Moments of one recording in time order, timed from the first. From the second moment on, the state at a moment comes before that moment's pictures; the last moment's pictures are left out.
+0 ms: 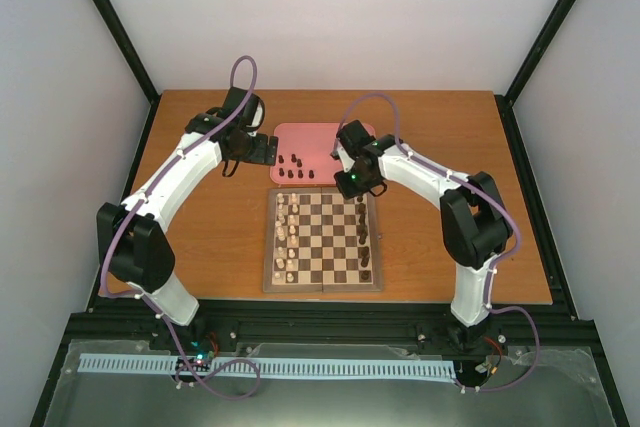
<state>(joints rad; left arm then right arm) -0.36 1.63 1.50 -0.91 -0.12 -0.21 0.59 1.91 1.47 -0.80 -0.11 0.11</state>
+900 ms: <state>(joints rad) -0.36 1.63 1.49 -0.91 -0.12 -0.21 0.59 1.95 1.46 -0.77 -0.08 0.11</state>
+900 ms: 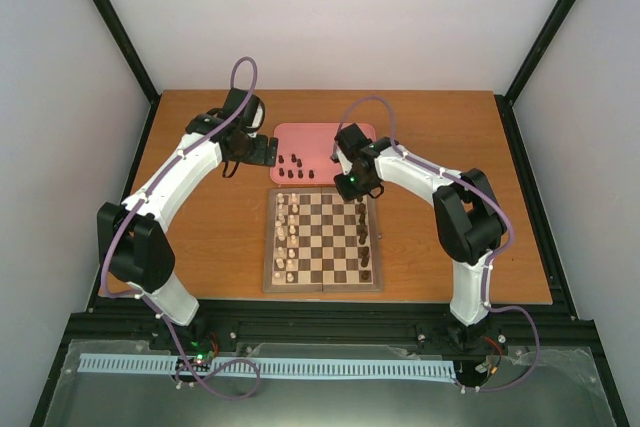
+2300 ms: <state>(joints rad) -0.36 1.63 1.49 -0.91 -0.11 -0.21 0.61 2.17 1.90 -0.83 -0.18 0.09</state>
